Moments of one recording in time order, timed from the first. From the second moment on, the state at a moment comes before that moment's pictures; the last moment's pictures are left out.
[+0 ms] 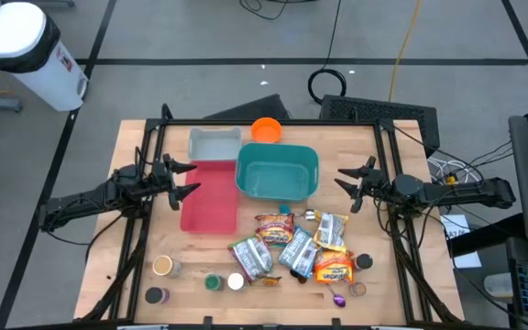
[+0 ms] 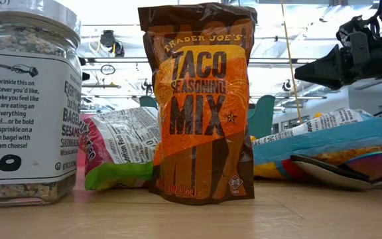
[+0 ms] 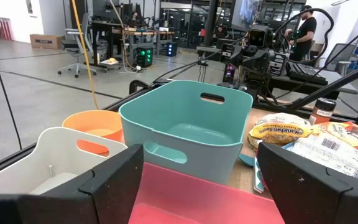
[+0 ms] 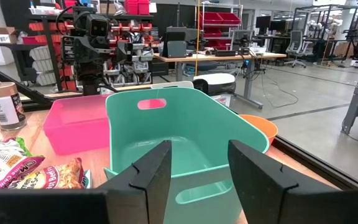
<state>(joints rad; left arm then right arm) 0.23 0.01 0.06 -0.08 -0.03 -0.11 0.03 0.24 0.02 0.21 0.42 0.01</state>
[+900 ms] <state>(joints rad) 0.23 0.01 0.06 0.31 -0.03 -0.46 0.03 0.24 0.02 0.21 0.42 0.01</state>
